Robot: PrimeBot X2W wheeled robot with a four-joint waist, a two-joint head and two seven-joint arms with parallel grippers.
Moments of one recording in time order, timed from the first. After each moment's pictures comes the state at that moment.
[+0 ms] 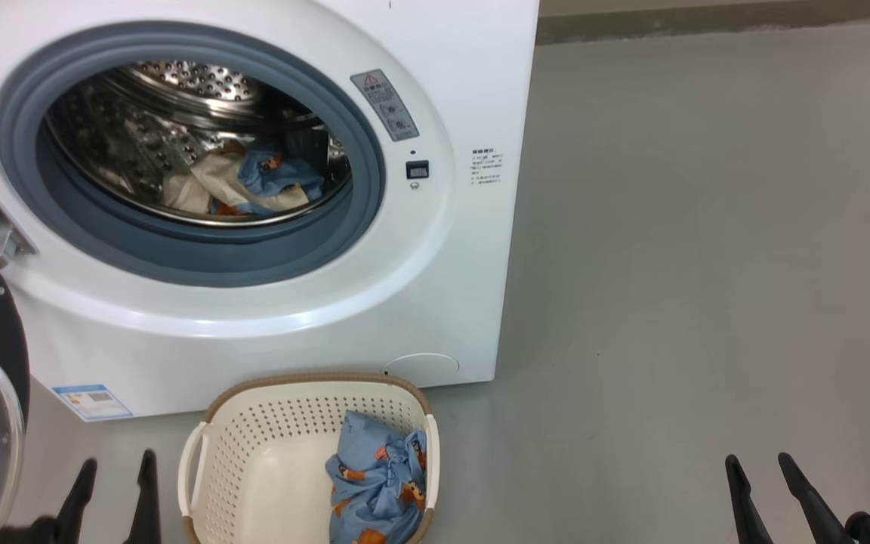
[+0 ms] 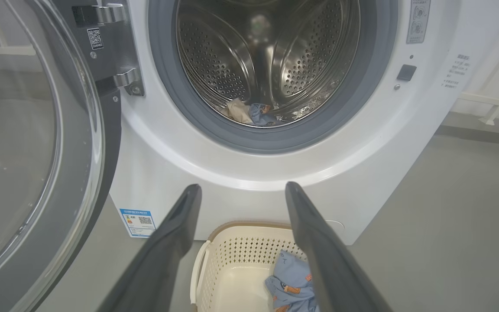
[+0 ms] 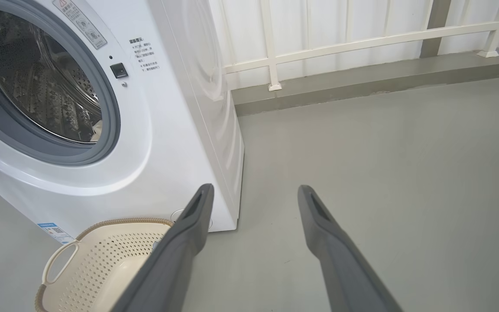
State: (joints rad) left arm 0.04 0.16 0.02 0.25 -0.35 -0.13 -0.26; right arm 0.17 -0.13 -0.05 0.11 0.33 0.12 -0.26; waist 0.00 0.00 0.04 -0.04
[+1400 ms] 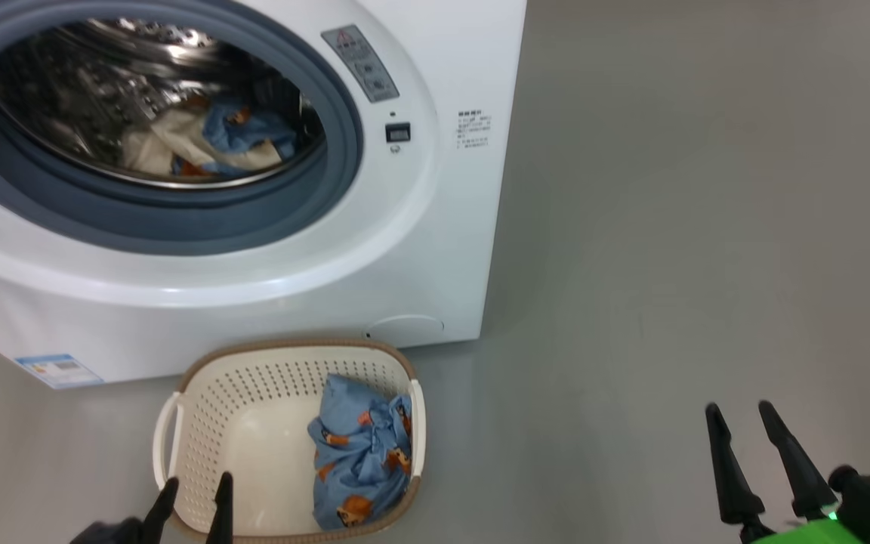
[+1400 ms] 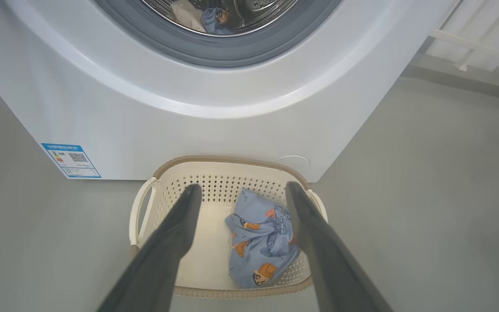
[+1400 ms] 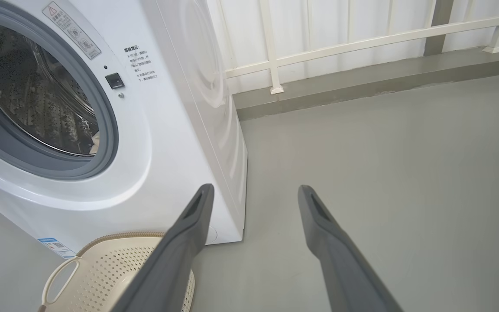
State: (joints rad) left arm 0.03 0.12 -0.11 0.35 -0.37 -0.13 -0.26; right arm 0.09 -0.10 -0.04 0.09 0.33 0.12 -0.26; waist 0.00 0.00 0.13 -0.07
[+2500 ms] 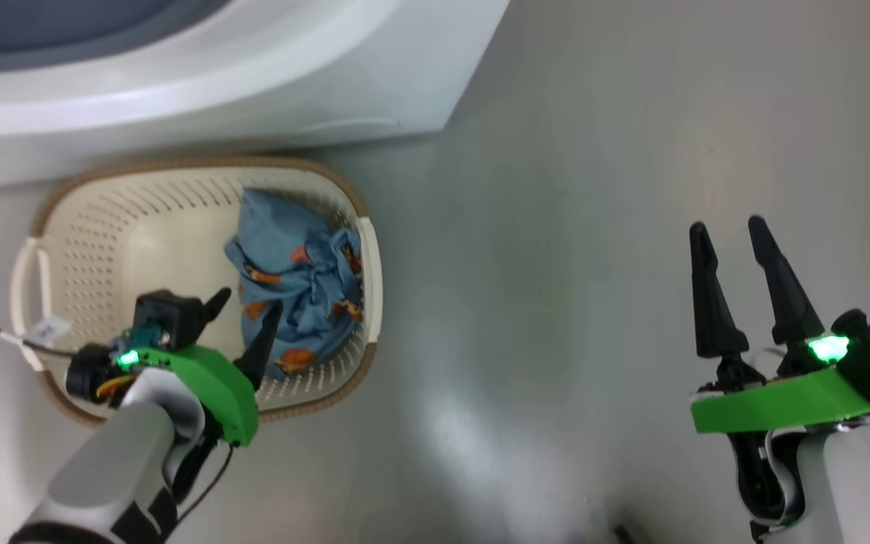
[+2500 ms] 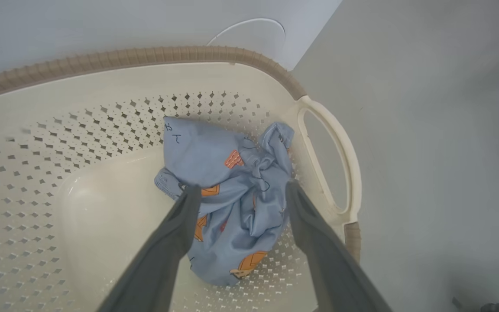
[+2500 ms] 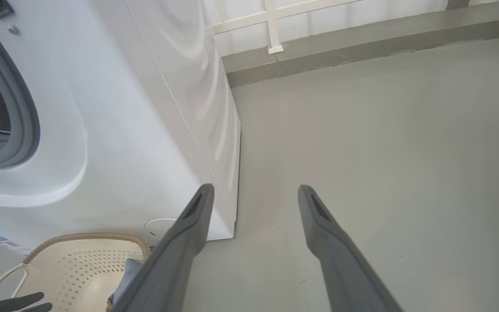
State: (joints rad) left arm -0.69 0.26 -0.74 0.84 -0.66 -0.13 -0.26; right arm -0.23 -0.05 -0.01 0.03 0.32 0.12 -0.26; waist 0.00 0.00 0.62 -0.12
